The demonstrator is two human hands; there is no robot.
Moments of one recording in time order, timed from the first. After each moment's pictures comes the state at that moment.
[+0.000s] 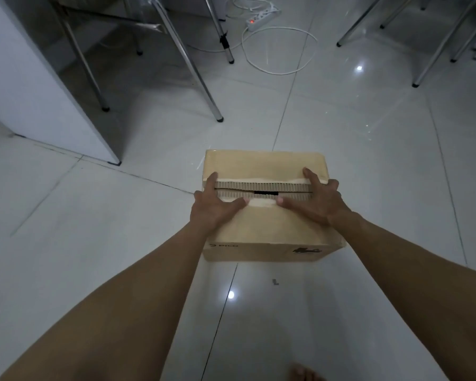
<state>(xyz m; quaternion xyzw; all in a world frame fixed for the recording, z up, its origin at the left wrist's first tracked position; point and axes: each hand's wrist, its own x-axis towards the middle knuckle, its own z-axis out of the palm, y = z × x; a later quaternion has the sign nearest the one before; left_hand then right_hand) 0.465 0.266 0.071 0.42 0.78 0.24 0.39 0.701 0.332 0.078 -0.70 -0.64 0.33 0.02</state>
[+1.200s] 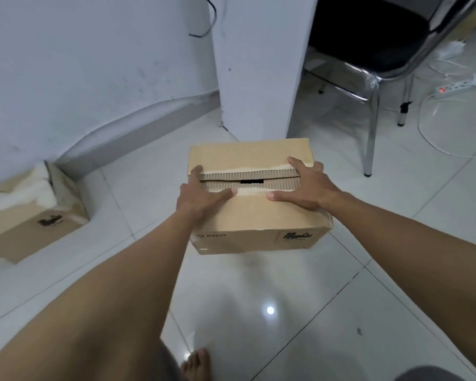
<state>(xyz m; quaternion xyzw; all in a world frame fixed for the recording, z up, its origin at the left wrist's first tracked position) 0.207 0.039 0.262 0.16 0.89 0.34 0.25 0.366 0.241 0.278 -0.39 -0.87 0.30 -0.08</state>
